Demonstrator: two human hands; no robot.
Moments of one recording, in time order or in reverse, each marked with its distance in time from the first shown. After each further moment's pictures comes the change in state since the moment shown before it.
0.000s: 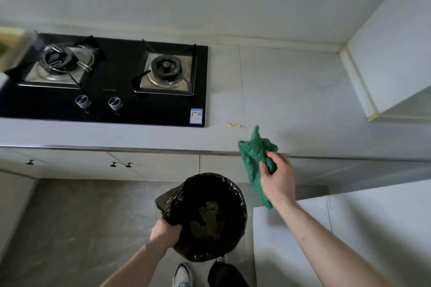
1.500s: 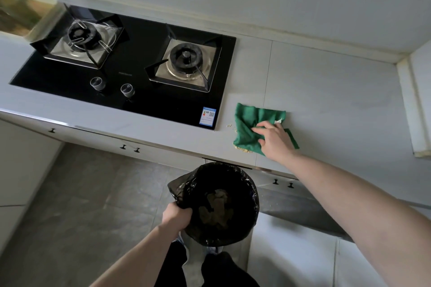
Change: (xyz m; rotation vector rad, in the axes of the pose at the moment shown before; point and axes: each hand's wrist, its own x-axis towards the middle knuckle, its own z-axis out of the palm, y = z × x) left_hand 0.011 0.086 0.025 -0.246 0.043 -0.195; right_hand 0.205 0.011 0.075 -0.594 -0.657 -0.478
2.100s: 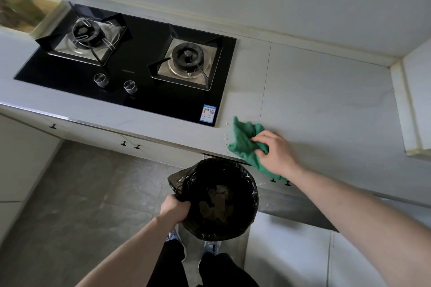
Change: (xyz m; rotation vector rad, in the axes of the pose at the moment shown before) left_hand -0.007 0.001 -0.010 -0.002 -0.030 0.048; right_hand -0.062 -0.019 -0.013 0.220 0.082 -0.081
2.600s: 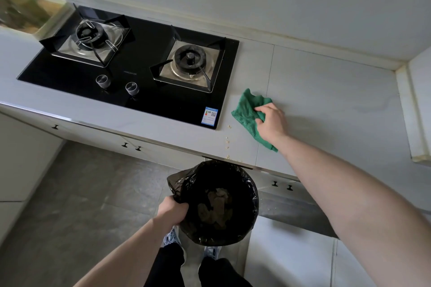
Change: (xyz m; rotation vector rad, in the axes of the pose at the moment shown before) left_hand 0.004 0.001 -0.005 -0.015 0.013 0.001; right_hand 0.094 -0.009 -0.010 -0.015 0.206 0.209
